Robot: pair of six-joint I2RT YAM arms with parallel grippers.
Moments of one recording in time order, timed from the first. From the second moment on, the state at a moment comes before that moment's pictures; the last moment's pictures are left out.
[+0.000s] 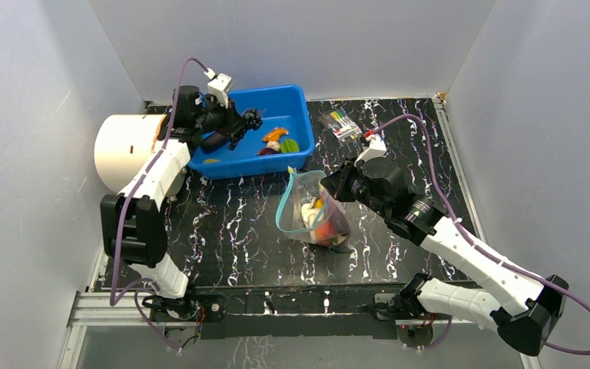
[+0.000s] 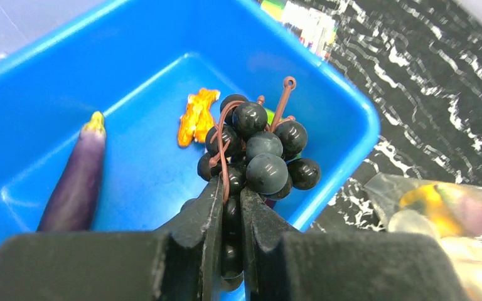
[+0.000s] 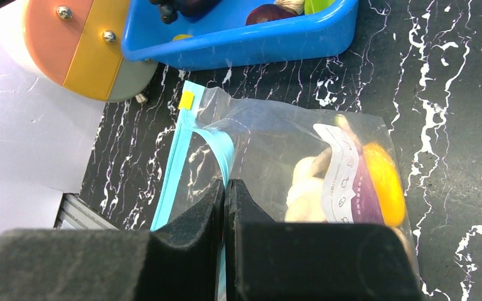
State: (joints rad) left arm -0.14 1.68 1.38 -0.17 0.56 0.09; right arm 0.76 0.98 0.95 -0.34 0.15 0.68
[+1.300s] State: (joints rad) left arm -0.15 1.03 0.72 0.66 0.79 -0.98; right arm 0.76 1.04 0.85 -0.07 0.08 0.95
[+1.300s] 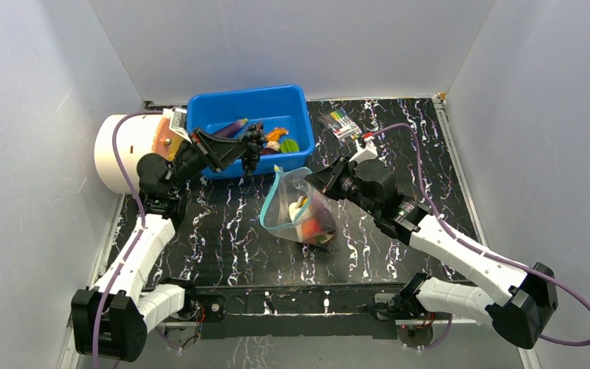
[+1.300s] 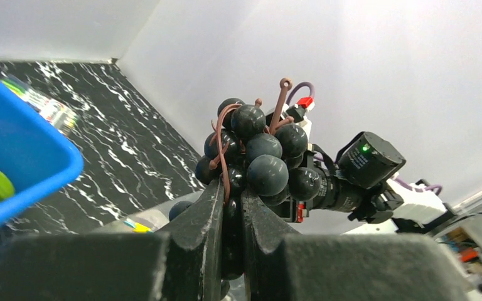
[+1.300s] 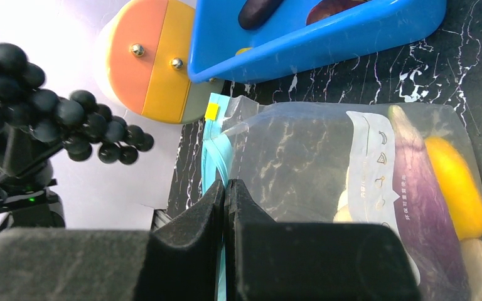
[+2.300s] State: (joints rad) left arm -0.46 0.99 0.42 0.75 0.56 -1.07; right arm 0.76 1.10 0.85 -0.01 0.06 0.95
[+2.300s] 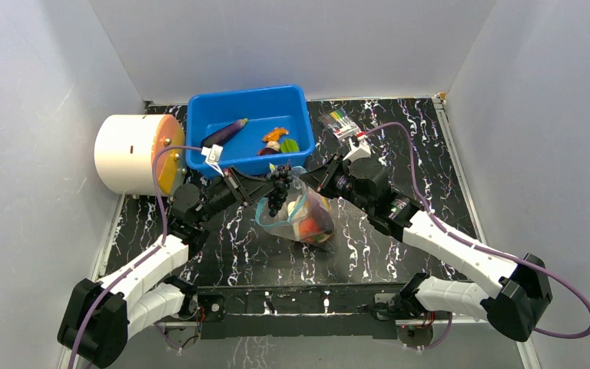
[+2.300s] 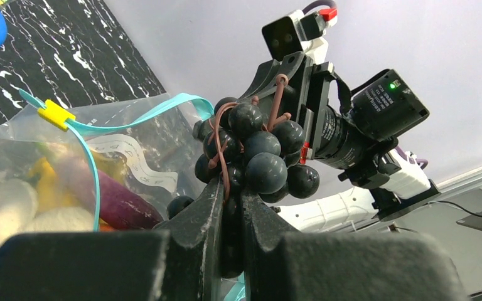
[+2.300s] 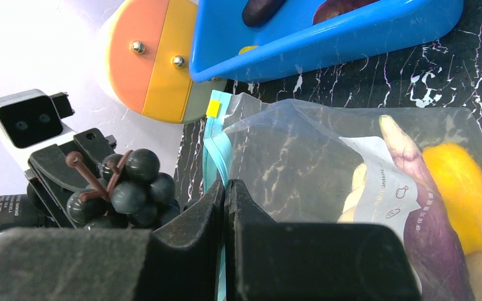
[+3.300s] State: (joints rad) left arm -0.52 0.93 0.43 0.50 0.51 -0.81; right arm 0.76 1.10 0.86 -0.01 0.02 0.83
